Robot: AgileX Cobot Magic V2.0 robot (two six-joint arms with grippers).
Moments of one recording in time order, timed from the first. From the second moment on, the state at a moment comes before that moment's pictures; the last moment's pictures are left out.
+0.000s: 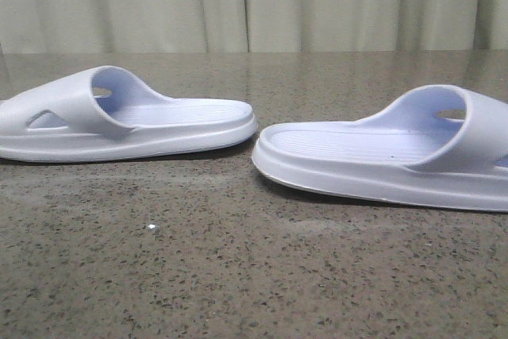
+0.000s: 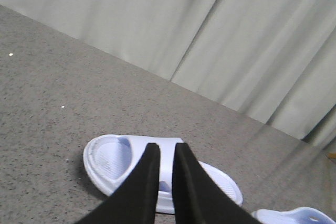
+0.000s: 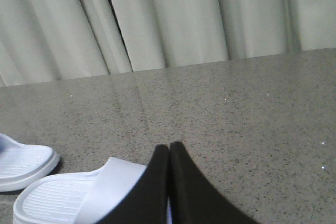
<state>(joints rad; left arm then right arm) -0.14 0.09 -0.32 -0.56 0.40 0.00 0.09 0.02 -0.33 0.25 0.44 -0.07</state>
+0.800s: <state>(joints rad) -0.14 0.48 -0.55 -0.61 0.57 0.13 0.09 0.36 -0.54 0.30 0.67 -0.07</state>
